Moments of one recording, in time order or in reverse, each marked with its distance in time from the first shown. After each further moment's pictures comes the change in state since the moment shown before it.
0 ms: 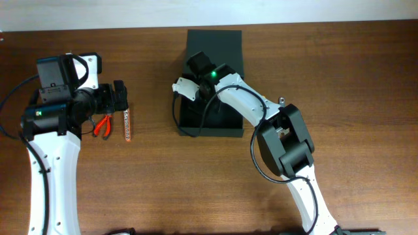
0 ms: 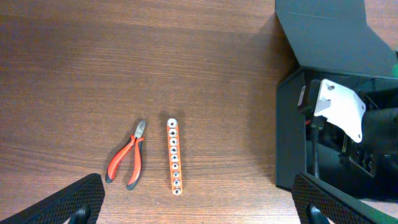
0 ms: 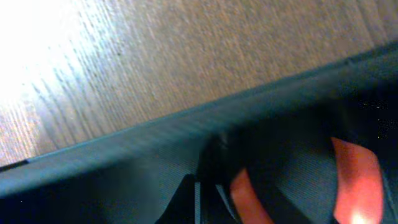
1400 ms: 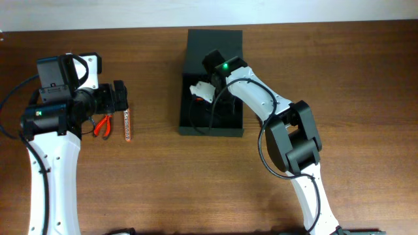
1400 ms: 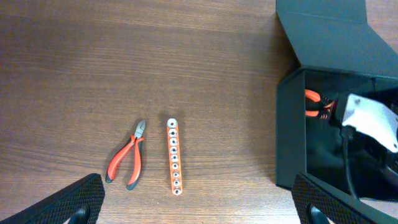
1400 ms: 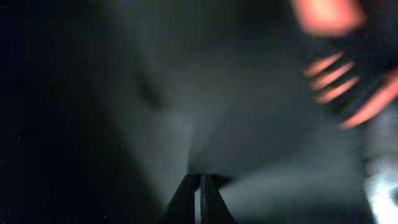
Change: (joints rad) left arm 0.000 0.000 0.000 0.000 0.000 0.000; right arm -0.066 -0.010 0.009 -0.318 0.076 0.000
